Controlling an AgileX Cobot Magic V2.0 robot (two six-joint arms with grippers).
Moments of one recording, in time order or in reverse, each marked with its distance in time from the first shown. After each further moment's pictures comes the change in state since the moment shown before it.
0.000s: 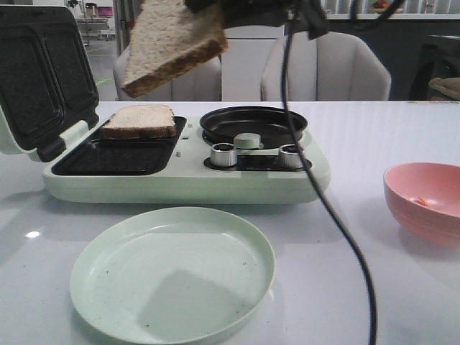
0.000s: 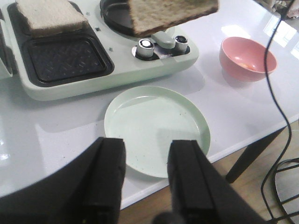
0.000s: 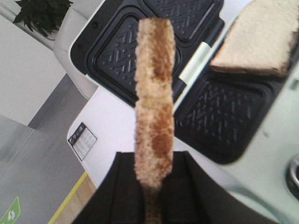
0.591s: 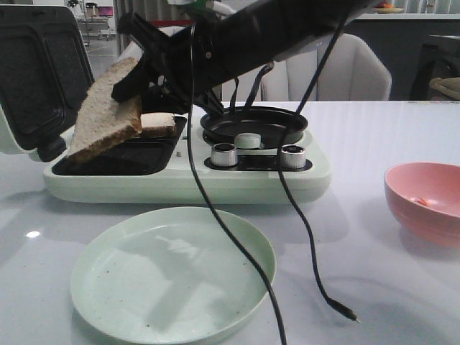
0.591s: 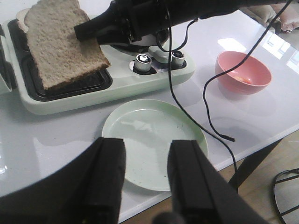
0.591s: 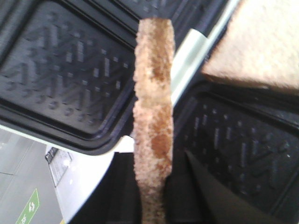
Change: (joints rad) left arm 0.000 0.000 0.000 0.000 -0.036 0.000; right arm 0.085 0.532 -0.423 0.079 -0.008 0.000
